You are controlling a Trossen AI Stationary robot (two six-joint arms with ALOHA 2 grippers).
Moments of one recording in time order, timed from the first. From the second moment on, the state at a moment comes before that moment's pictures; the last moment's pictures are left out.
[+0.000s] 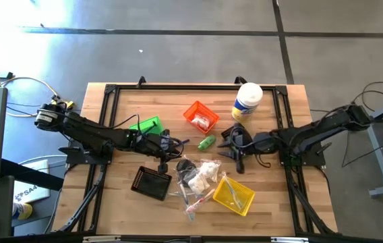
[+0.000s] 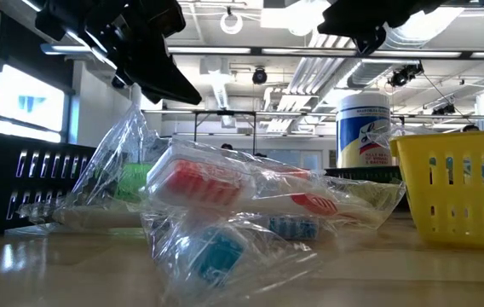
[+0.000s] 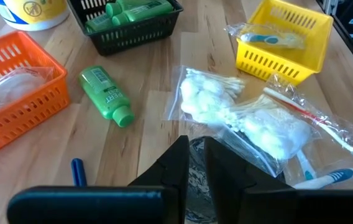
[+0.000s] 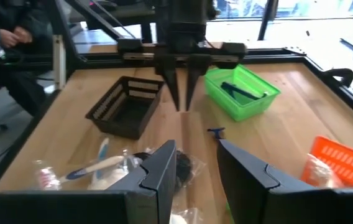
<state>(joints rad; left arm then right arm) -0.16 1.32 0.70 0.10 -0.11 -0.16 0.26 1.10 0.68 0.09 0.26 0.13</state>
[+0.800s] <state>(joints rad) -0.21 1.45 0.85 0.05 -0.17 -0.14 0.21 0.81 0.64 -0.26 0.26 0.07</state>
